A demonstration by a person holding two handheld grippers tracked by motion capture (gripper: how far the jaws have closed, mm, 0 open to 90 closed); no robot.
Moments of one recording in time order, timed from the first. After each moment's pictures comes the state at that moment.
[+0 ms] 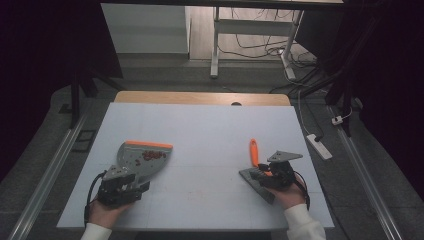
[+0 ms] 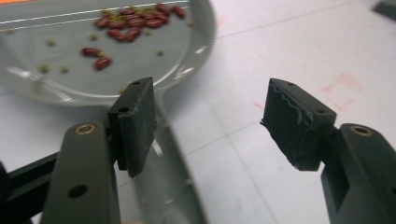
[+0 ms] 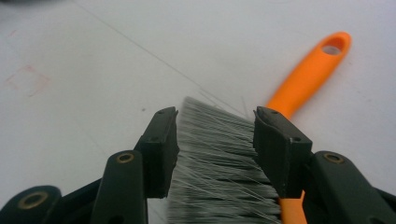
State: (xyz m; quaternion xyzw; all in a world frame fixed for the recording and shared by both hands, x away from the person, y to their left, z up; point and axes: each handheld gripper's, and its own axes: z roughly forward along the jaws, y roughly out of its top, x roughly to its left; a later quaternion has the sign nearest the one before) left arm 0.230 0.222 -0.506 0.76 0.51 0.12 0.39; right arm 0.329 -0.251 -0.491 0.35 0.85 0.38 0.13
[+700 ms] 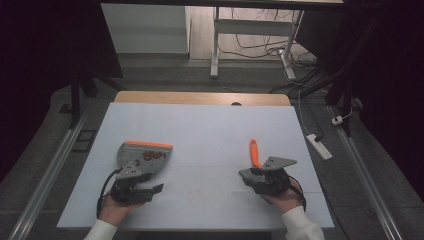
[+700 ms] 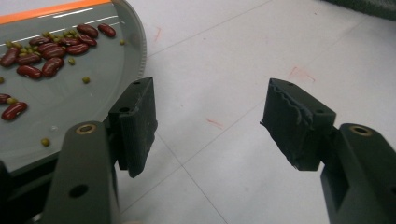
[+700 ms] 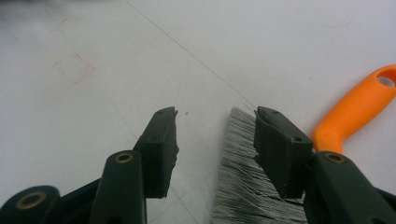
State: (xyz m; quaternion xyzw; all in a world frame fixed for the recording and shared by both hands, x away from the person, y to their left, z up) left arm 0.245 0.203 -0.511 0.79 0.44 0.10 0.41; right arm 0.315 -0.238 -0.492 0.28 0.86 0.40 0.13
